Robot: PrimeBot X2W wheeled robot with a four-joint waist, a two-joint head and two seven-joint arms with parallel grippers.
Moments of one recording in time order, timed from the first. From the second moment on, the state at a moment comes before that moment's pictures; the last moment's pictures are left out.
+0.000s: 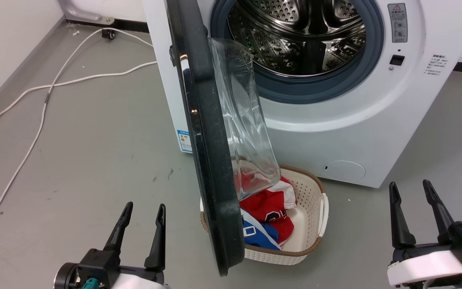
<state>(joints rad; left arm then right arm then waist) 0.08 0.05 -0.07 0.02 -0.13 -0.11 -0.26 0.02 -0.05 -0.08 0.06 0.07 0.13 -0.26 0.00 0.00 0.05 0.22</state>
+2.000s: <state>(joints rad) -0.04 0.06 -0.44 -0.02 -0.07 -0.12 -0.26 0.03 -0.05 -0.07 0.11 0.13 0.13 -0.26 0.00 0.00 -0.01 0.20</state>
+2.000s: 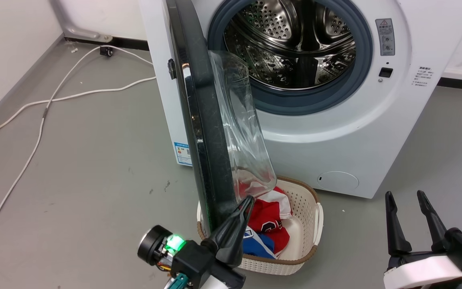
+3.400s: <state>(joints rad) -0.08 0.12 -0.29 0.12 -0.17 -0.01 -0.26 0.03 -0.05 -0.05 0.17 0.14 0.13 -0.26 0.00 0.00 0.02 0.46</state>
